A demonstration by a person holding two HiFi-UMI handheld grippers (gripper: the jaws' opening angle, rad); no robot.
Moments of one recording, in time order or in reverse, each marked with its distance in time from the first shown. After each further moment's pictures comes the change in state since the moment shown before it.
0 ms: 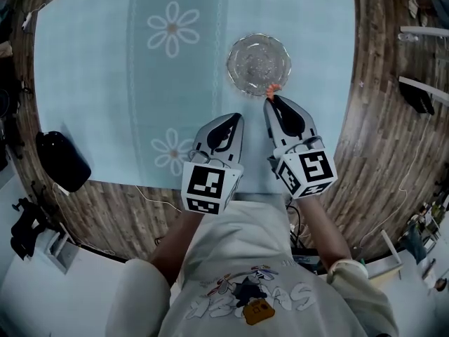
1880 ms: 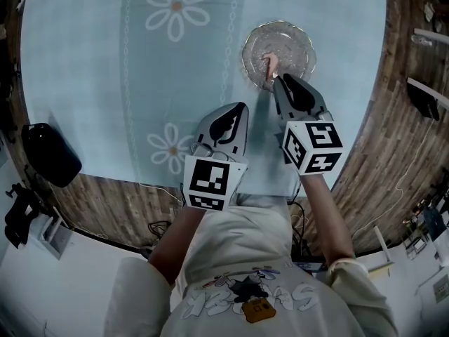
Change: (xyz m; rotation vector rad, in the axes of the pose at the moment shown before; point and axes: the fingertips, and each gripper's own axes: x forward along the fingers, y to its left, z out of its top) left arm 0.029 0.036 -0.036 -0.050 0.011 0.039; right arm 0.070 -0.038 -0.053 -0.014 0.225 -0.071
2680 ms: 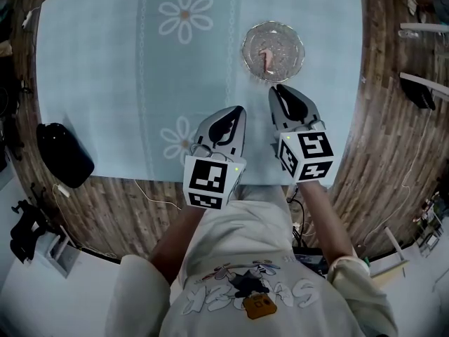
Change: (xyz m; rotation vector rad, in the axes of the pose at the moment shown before) left arm -0.063 -0.018 0.016 0.072 -0.048 -0.047; right arm -0.064 0.053 0.007 -0.044 -0.087 -0.032
